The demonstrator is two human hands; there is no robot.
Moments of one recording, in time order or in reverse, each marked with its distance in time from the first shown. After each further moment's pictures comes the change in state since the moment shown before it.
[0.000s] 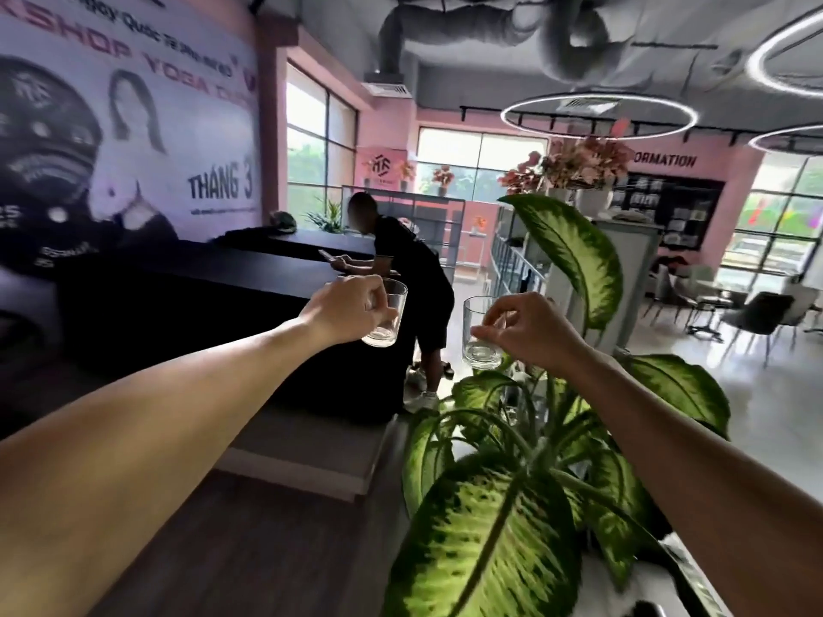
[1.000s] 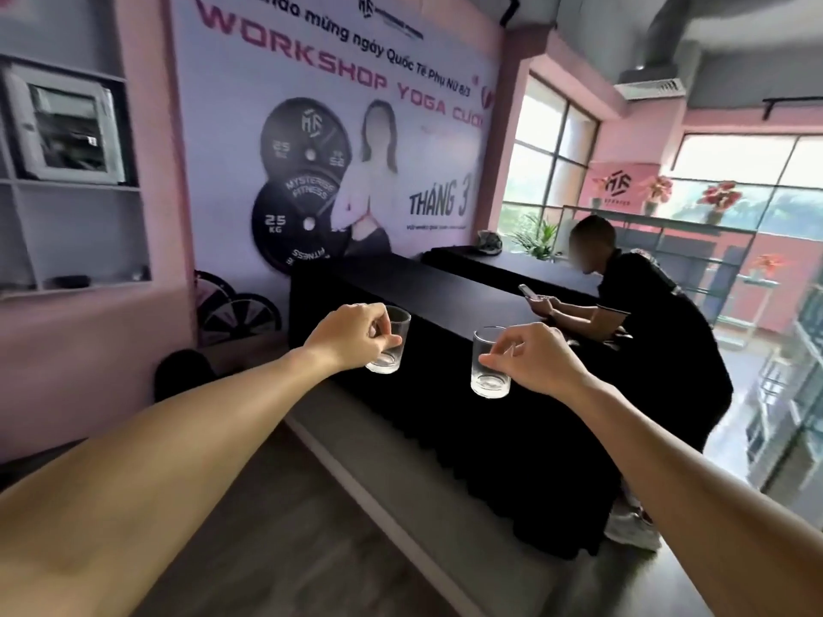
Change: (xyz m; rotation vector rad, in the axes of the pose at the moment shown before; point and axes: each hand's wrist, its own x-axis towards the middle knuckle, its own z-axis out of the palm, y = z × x) left_hand 0.233 -0.395 0.001 0.201 0.192 -0.484; right_hand 0.457 -0.029 0.385 0.226 -0.330 -0.287
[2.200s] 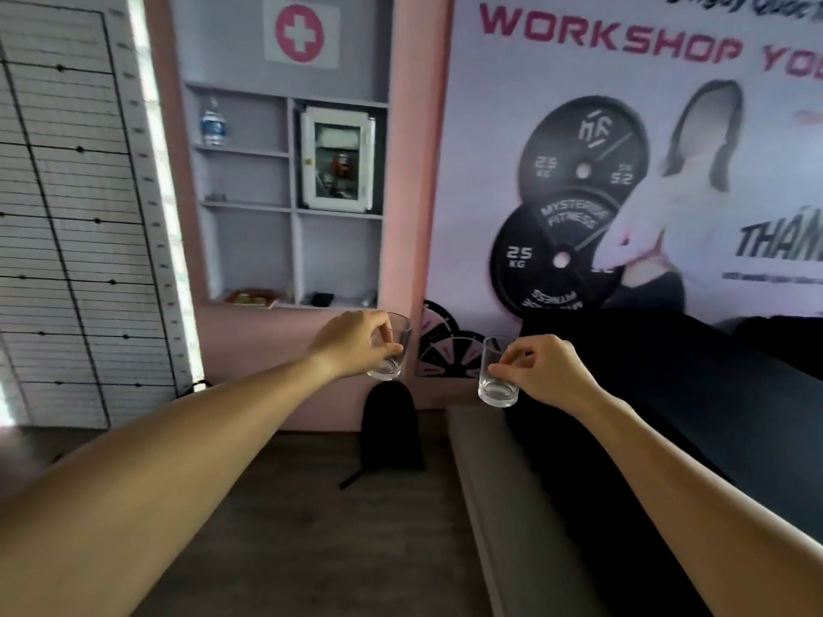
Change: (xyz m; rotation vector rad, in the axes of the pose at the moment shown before) left_hand 0.322 -0.438 -0.076 0.373 0.259 -0.529; right_hand 0.586 -0.146 0.403 0.315 -0.395 -0.479
